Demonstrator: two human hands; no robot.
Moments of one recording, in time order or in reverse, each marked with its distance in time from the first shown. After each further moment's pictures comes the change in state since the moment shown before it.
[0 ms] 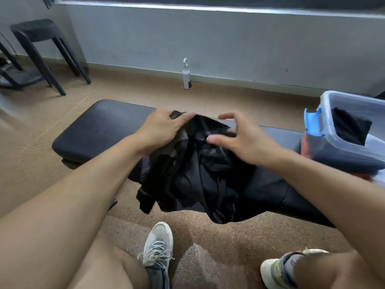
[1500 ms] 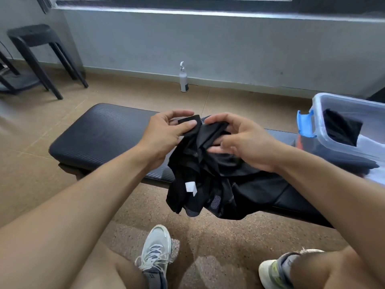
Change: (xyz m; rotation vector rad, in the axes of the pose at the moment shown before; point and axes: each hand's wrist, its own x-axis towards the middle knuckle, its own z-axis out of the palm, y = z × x) left_hand -0.022 0.016 0.018 -0.702 -0.013 -0.068; right_hand -0.014 -0.015 -0.007 0.614 -0.204 0.016
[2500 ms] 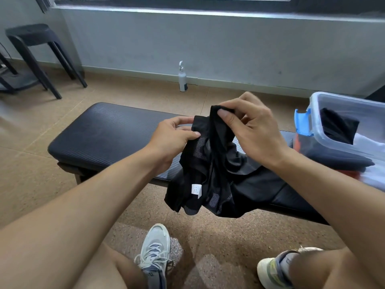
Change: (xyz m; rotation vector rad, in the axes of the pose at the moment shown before) left_hand -0.008 -0.006 0.014 -0.005 -0.035 -0.106; right_hand 0.000 0.001 -0.009 -0.694 0.475 -0.654
